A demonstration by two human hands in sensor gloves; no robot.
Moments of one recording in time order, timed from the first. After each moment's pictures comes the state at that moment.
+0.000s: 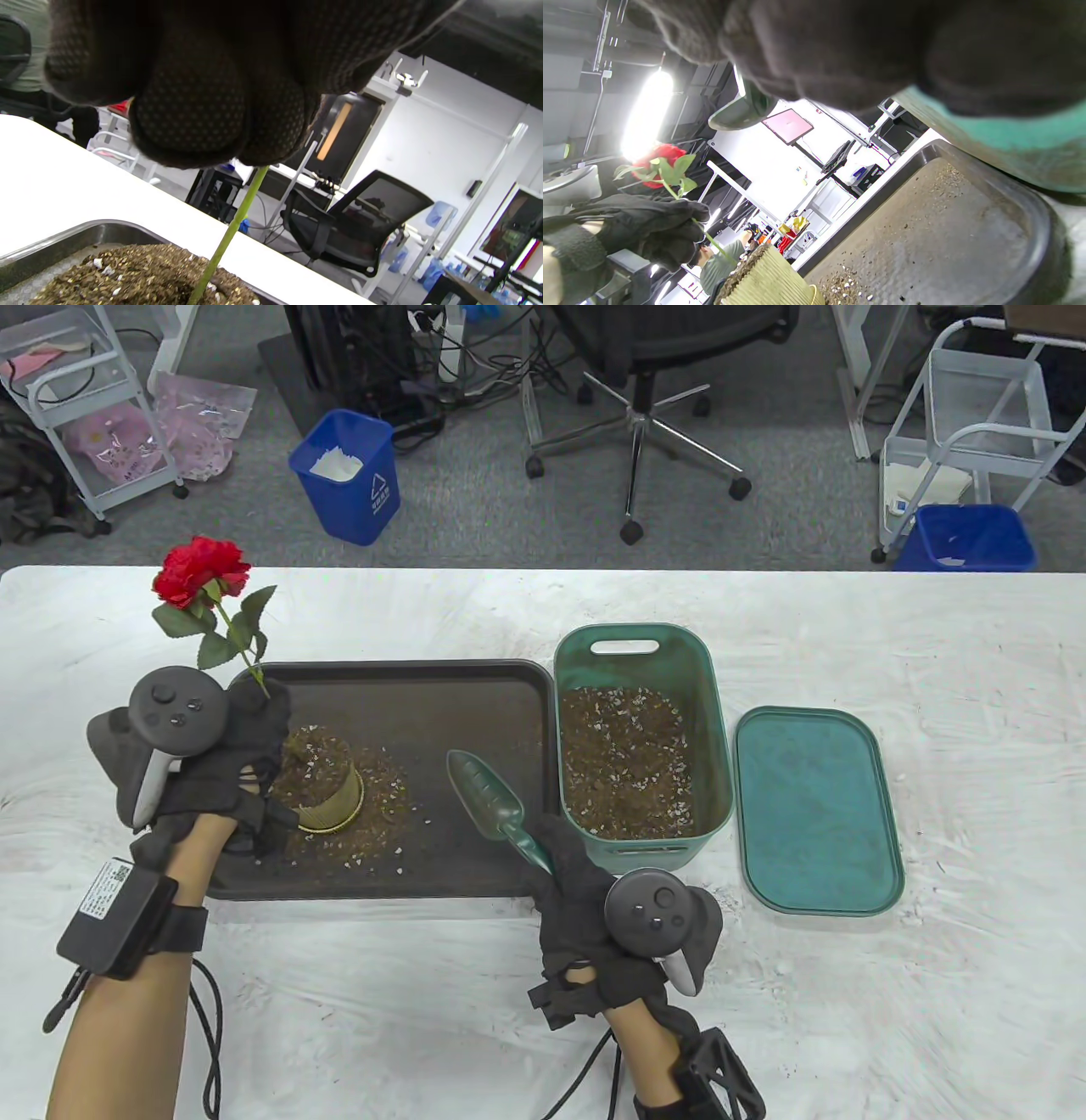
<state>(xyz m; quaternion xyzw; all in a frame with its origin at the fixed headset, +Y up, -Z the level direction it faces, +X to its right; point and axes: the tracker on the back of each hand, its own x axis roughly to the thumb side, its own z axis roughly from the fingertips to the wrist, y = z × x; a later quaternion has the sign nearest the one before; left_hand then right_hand) -0.328 -0.591 -0.309 0.07 0.08 0.21 0.97 0.044 -0.685 -0.189 0.11 -0.07 0.87 0.47</state>
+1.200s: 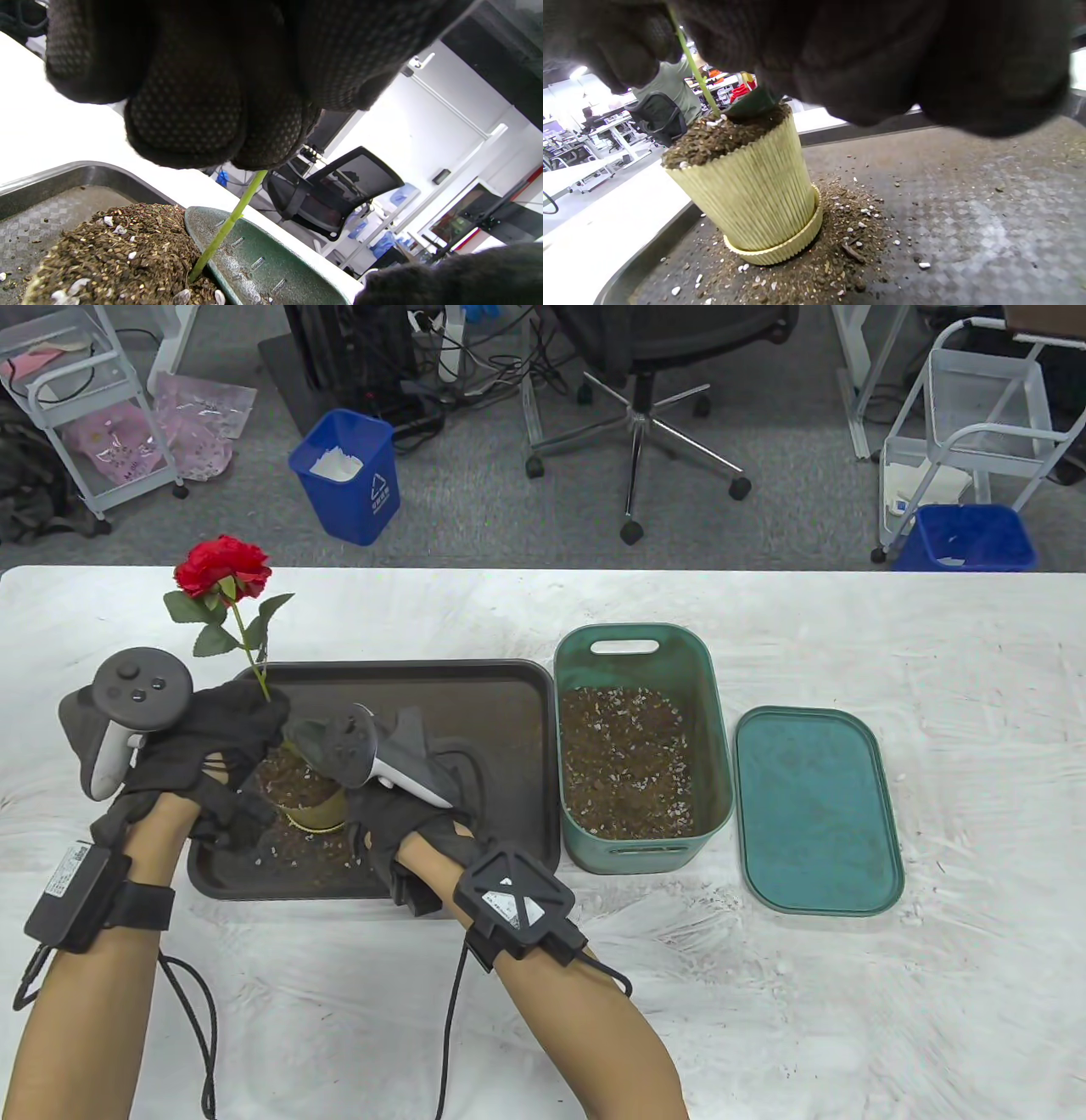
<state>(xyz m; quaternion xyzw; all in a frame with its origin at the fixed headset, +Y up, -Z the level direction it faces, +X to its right) -0.364 -0.606 -0.329 0.00 0.05 0.30 0.95 -0.154 -0.641 -0.310 0.16 0.14 0.96 0.17</state>
